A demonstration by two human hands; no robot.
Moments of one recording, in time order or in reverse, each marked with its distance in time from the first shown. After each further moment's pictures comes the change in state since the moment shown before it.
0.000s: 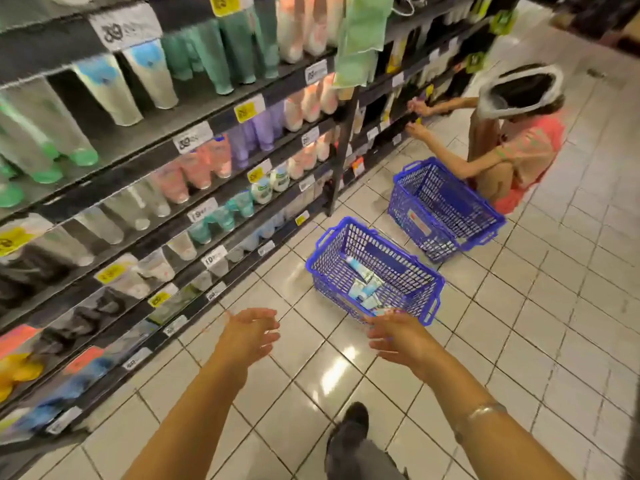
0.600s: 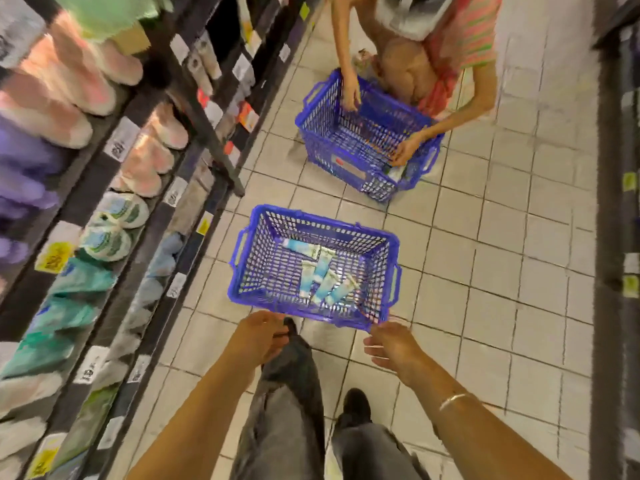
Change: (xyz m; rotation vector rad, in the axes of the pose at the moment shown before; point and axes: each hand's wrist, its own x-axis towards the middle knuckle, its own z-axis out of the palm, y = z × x) left_hand 0.227 0.059 0.238 0.433 -0.304 -0.330; right_hand 0.207 -0.009 -0.130 0.423 0.301 0.358
